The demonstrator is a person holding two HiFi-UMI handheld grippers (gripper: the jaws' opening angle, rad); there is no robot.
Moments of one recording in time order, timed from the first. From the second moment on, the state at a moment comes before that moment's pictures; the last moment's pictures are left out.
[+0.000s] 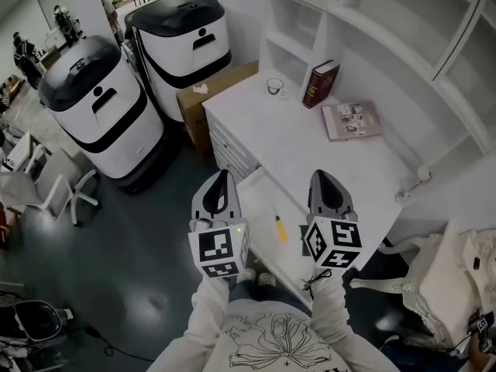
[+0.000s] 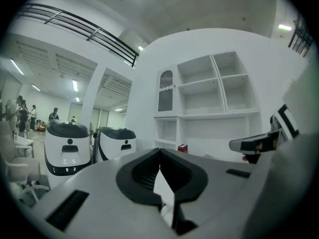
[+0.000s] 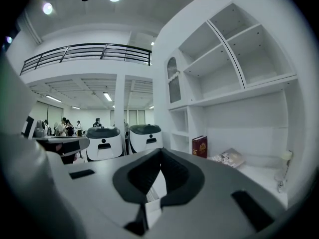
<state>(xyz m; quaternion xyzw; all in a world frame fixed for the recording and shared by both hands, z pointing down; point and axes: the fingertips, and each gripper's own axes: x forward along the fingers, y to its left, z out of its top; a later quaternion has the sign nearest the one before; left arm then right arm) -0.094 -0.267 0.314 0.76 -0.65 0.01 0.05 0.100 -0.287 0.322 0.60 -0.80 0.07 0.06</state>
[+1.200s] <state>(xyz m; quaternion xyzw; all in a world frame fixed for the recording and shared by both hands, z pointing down) -0.094 -0.251 0.296 0.75 -0.66 0.01 0.03 0.097 -0.278 0.318 0.59 -0.80 0.07 0.05</state>
